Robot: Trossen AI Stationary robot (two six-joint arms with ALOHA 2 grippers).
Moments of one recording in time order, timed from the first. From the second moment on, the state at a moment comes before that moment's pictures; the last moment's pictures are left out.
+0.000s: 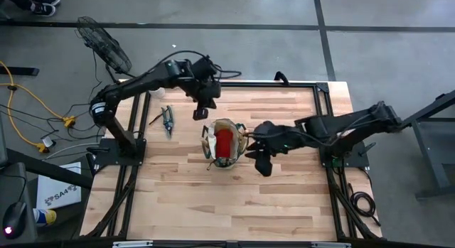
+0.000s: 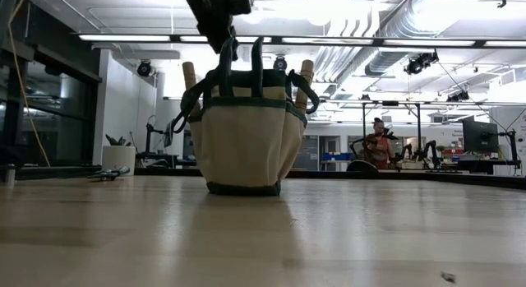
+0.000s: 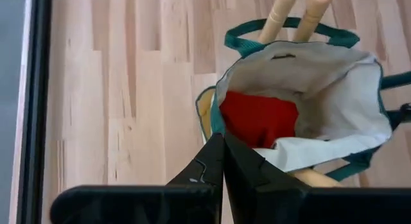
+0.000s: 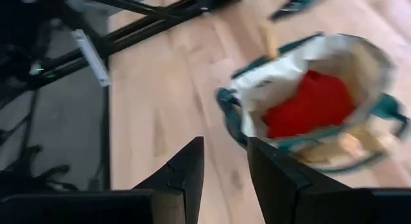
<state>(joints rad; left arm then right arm) 0.41 1.65 1.72 -1.10 0.27 0.40 0.23 1.41 1.39 -0.65 0.15 0.57</state>
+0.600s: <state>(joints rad) 0.46 1.61 1.72 -1.21 0.28 0.25 0.18 1.66 1.38 -0.57 0.01 0.08</state>
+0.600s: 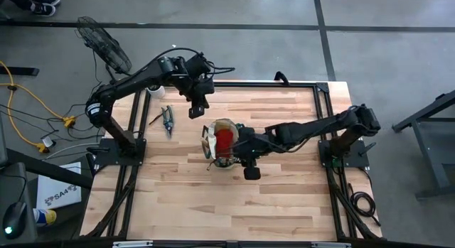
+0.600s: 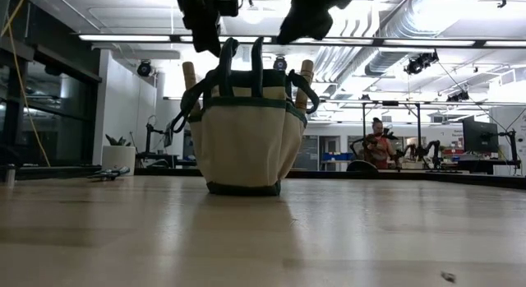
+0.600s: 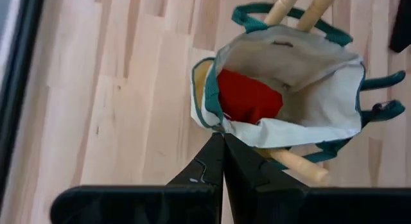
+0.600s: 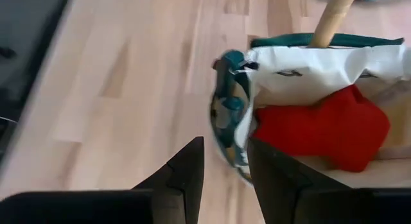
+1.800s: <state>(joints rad) 0.46 1.61 1.72 -1.22 0.28 0.20 0.18 1.79 1.39 -0.59 0.08 -0.13</state>
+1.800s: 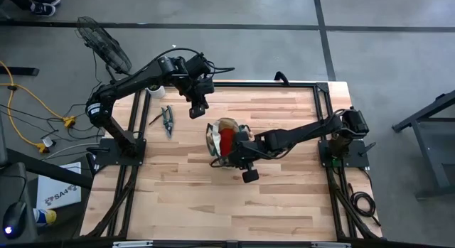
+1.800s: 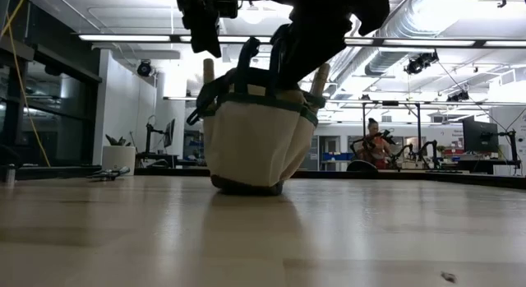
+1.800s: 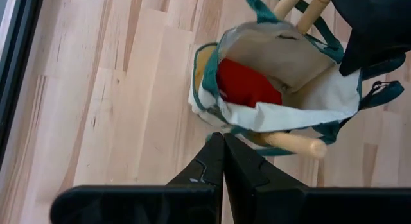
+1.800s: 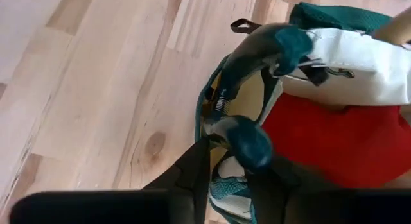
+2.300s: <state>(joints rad) 0.46 1.61 1.72 -1.22 0.28 0.20 0.18 1.73 1.39 -0.64 -0.01 -0.08</state>
